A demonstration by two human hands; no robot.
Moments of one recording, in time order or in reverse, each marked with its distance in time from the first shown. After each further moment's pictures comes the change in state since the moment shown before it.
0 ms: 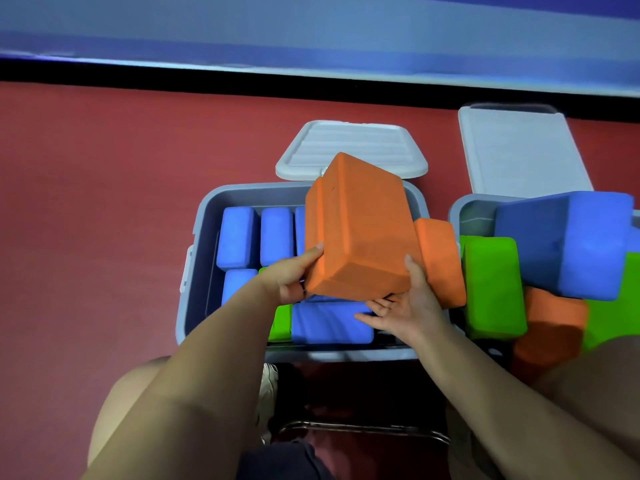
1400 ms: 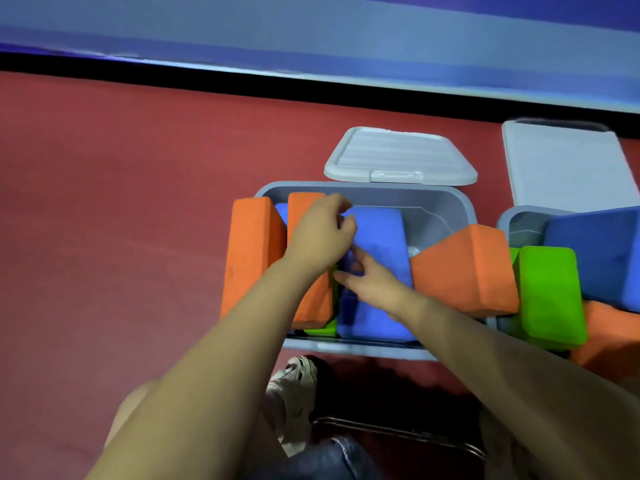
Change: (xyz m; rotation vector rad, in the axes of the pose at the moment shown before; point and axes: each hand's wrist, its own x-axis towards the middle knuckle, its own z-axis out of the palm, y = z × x) left_hand -0.096 0.042 -0.010 0.948 0.517 0.917; right_hand 0.003 0.076 0.082 -1.433 -0.260 -0.561
